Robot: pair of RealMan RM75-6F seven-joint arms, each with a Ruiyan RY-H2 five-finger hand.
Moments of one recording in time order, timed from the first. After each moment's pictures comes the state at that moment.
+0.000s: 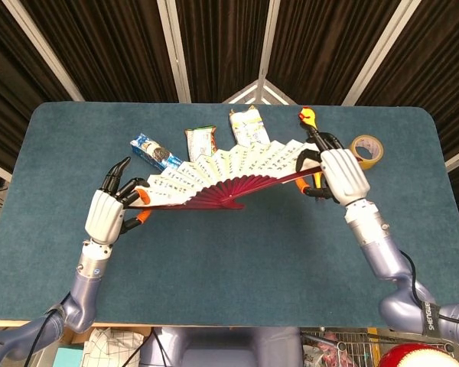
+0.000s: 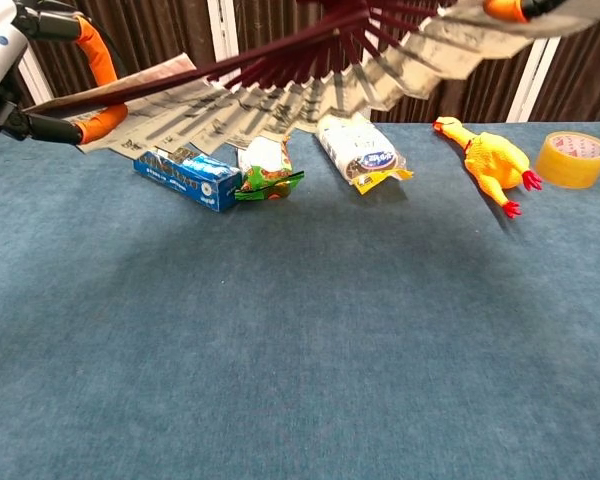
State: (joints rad) left arm -0.57 -1.84 -0.23 -0.91 1.68 1.67 -0.19; right arm 0.74 -1.14 0.29 -1.73 -1.14 1.11 0.10
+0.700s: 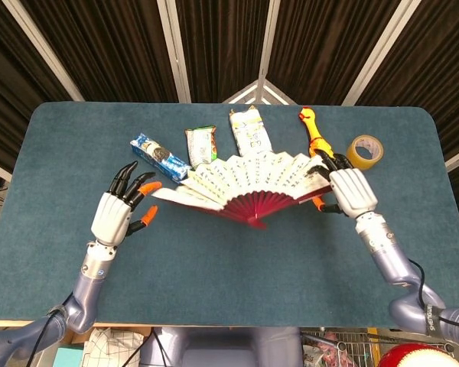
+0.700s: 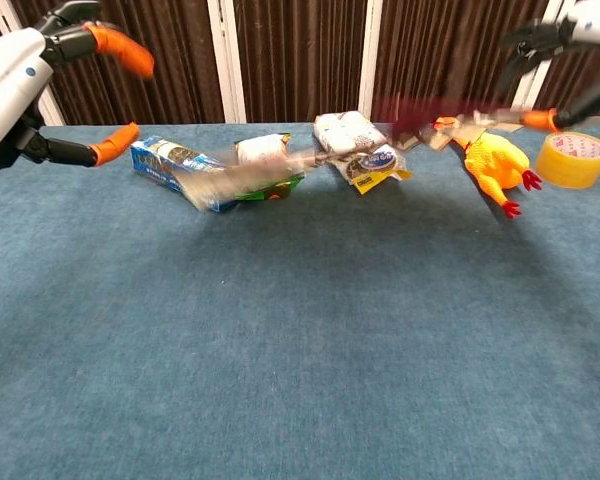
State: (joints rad) left arm -0.59 -1.86 -0.17 -0.87 1.67 1.65 -0.20; right arm 0.69 -1.19 0.17 -1.55 -1.22 1.01 0.06
